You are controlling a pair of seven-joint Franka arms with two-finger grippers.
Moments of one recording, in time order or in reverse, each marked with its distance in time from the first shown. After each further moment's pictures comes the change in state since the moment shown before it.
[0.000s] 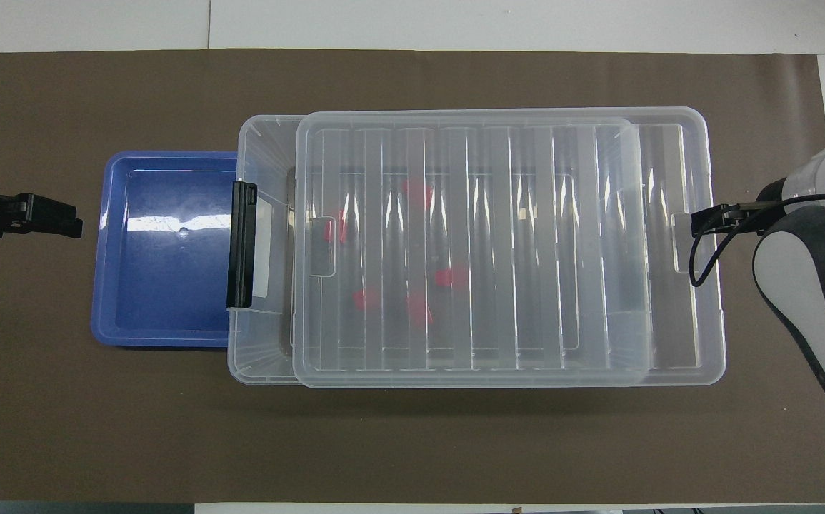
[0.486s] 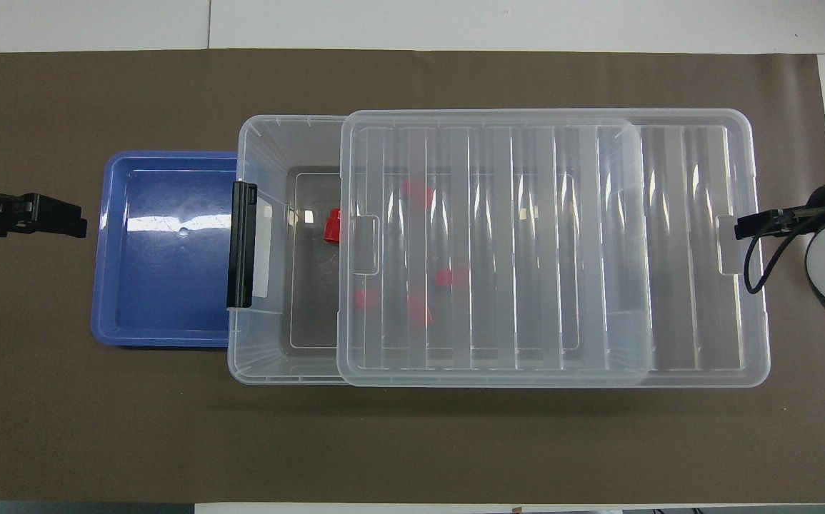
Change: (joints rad) left arm -0.003 0.000 -0.010 -0.001 0.000 0.008 0.001; right arm -0.002 0.000 -0.075 -0.002 0.000 0.017 -0.111
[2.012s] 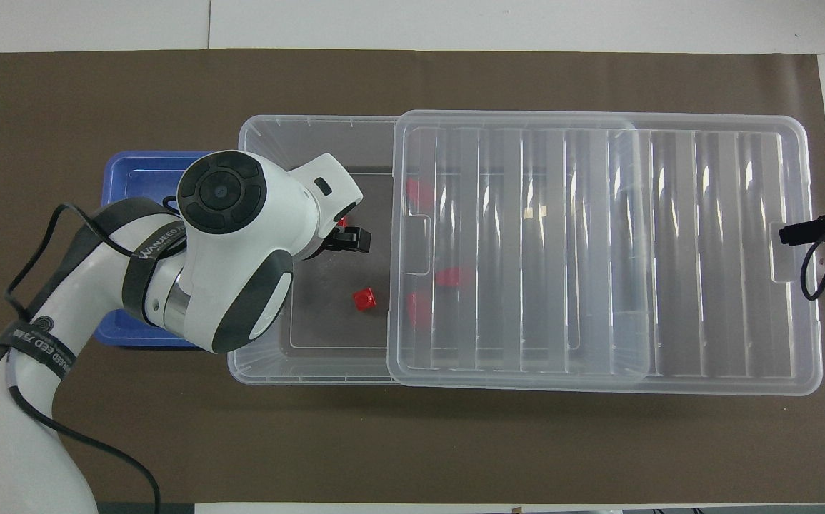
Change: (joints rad) left arm -0.454 0.248 -0.020 -0.168 0.000 0.495 -0.364; right arm -0.005 0.009 -0.071 0.050 0.000 -0.028 -0.183
